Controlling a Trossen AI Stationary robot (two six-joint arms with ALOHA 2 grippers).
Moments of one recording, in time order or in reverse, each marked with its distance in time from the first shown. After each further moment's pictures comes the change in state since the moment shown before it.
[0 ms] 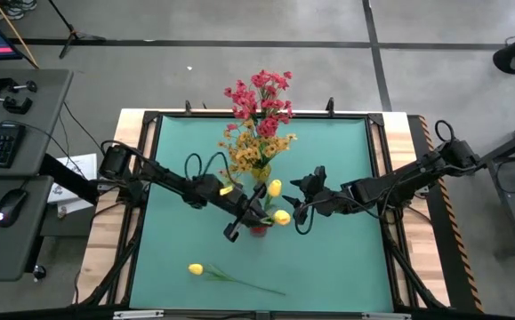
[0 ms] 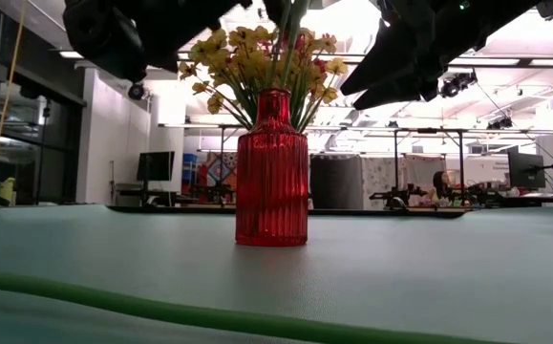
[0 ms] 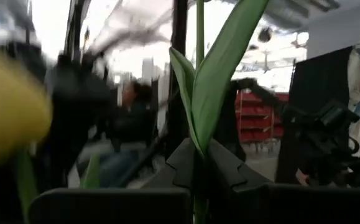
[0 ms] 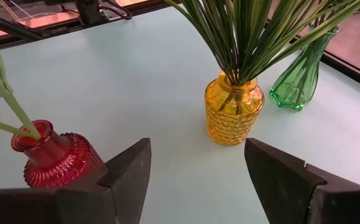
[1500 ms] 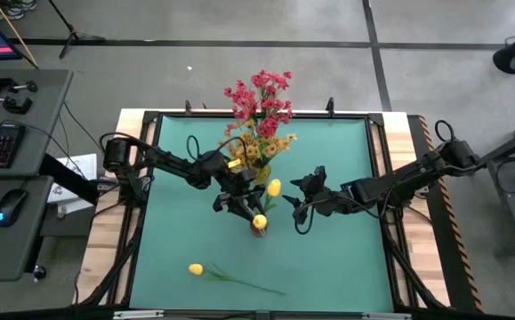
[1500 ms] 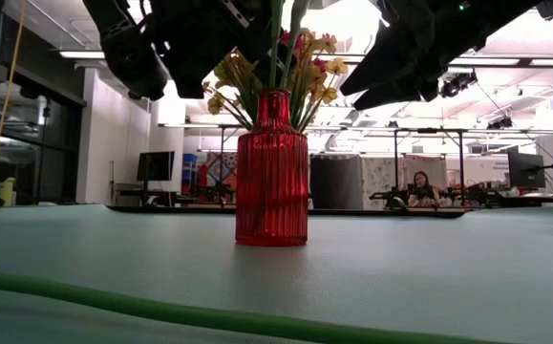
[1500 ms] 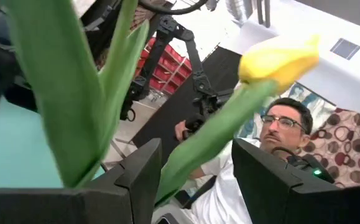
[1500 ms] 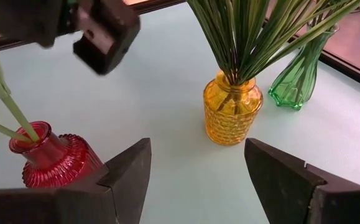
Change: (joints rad) left arm 0.222 -0.001 0.000 -0.098 0.618 -0.688; right arm -0.001 0.000 0.000 -0.001 0.004 0.006
